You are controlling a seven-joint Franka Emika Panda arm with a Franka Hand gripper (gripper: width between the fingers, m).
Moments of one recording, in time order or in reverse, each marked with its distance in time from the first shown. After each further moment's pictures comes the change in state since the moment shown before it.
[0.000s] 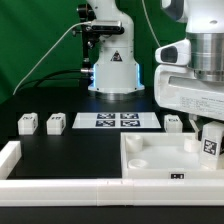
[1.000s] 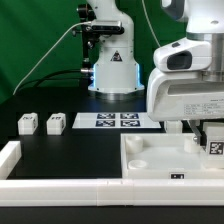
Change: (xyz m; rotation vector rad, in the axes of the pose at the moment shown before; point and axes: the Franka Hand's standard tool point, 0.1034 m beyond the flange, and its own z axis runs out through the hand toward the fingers) arm 0.000 0.001 0.000 -0.010 -0.006 -0.841
